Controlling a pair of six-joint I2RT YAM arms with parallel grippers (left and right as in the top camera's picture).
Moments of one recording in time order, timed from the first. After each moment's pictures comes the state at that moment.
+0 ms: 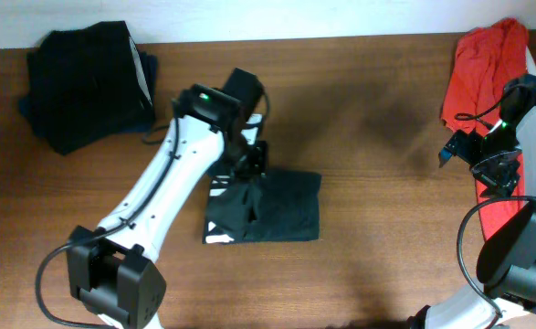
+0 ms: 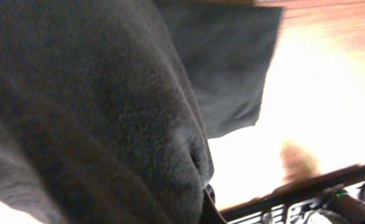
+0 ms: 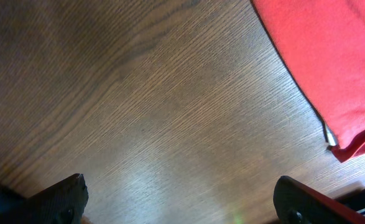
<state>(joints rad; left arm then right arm) -0.49 1.86 1.75 -1.36 0.21 -0.36 -0.40 1.85 1.58 -1.36 -0.05 0.35</state>
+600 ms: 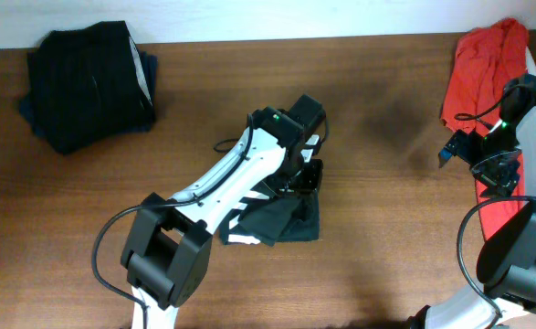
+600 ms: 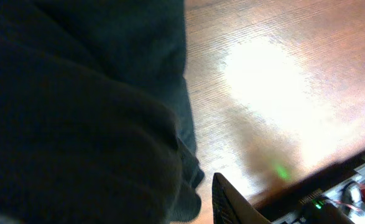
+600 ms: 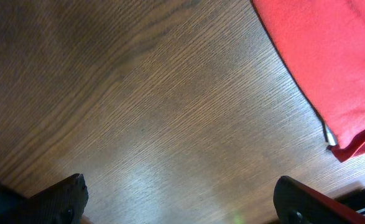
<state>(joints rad) -0.68 2.06 1.75 -1.14 0.34 -0.43 -0.40 1.85 1.58 -1.36 -0.05 0.35</state>
